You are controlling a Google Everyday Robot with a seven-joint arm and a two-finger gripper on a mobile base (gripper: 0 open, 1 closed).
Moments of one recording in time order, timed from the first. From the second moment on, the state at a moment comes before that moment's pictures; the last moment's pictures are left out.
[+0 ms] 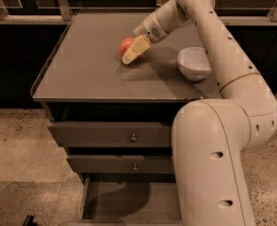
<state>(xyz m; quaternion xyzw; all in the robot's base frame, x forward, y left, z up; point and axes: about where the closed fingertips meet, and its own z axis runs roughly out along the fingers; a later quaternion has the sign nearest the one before) 0.780 0.002 0.869 -0.57 0.71 0.25 0.34</state>
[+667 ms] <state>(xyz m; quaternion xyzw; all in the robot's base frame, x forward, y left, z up) 0.780 0.002 0.869 -0.57 0.71 0.25 0.34</state>
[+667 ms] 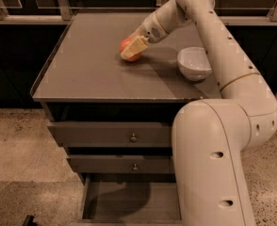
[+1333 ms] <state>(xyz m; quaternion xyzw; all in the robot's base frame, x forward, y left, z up) 0.780 0.002 0.868 -0.57 0.71 0.25 0.34</state>
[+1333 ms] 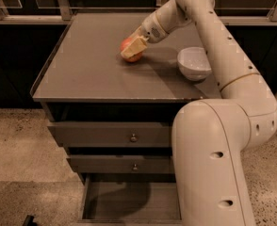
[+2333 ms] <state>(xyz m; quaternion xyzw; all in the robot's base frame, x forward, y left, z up) 0.690 -0.036 0.985 -0.50 0.68 0.29 0.45</state>
